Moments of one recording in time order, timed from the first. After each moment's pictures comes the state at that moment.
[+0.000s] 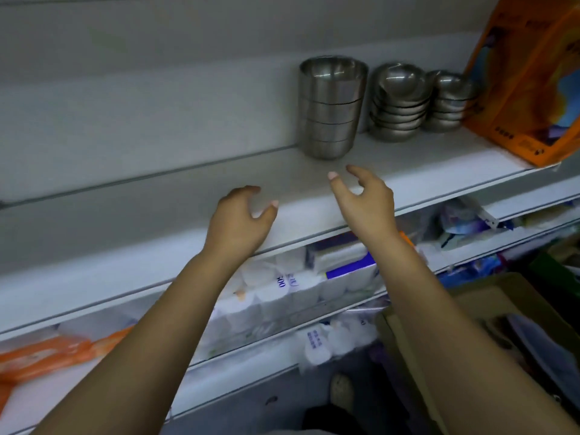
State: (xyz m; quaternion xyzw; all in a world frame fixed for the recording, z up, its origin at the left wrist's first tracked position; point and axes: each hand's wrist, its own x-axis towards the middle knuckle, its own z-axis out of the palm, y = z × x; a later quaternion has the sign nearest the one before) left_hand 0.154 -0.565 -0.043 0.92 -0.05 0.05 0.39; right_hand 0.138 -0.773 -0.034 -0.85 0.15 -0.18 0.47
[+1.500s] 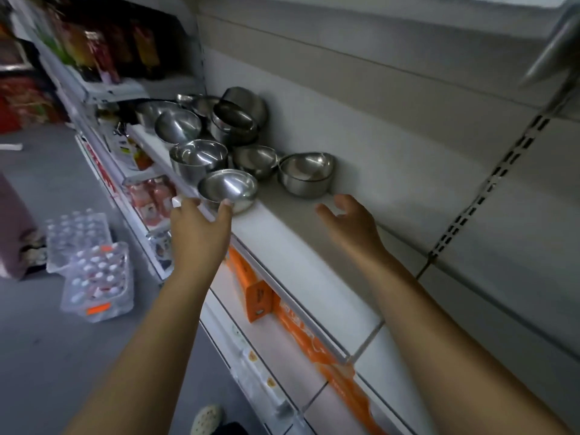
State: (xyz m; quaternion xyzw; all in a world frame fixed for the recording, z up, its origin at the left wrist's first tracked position) left_hand -0.013 0.015 -0.028 0.64 0.59 0.38 0.32; right_hand 0.194 -0.088 -0.012 -0.81 -0.37 0.16 0.42
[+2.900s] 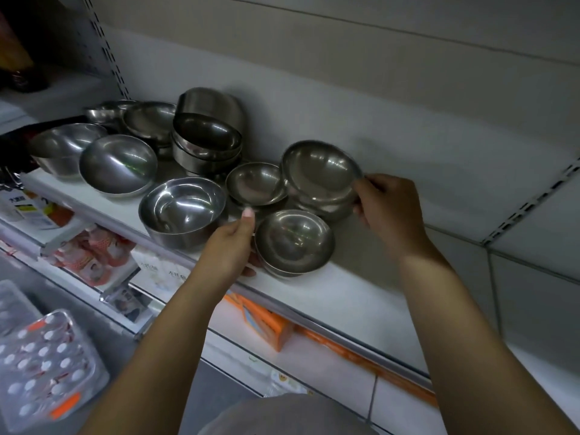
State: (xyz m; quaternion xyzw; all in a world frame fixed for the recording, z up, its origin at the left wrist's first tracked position) left_hand 0.019 0.204 -0.036 0.70 0.37 0.11 0.60; right_hand 0.181 0.040 0.007 -0.82 -0.18 0.03 0.55
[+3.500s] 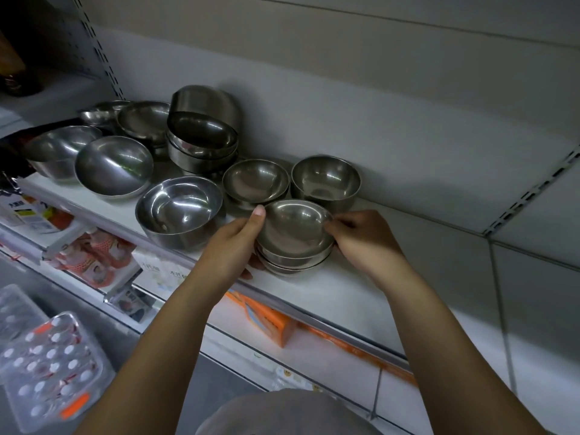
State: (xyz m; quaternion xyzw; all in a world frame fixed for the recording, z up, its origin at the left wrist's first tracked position) left_hand 0.013 0.195 -0.024 0.72 0.34 0.09 0.60; right_hand 0.147 0.035 -0.019 -0.86 -0.22 0.15 0.43
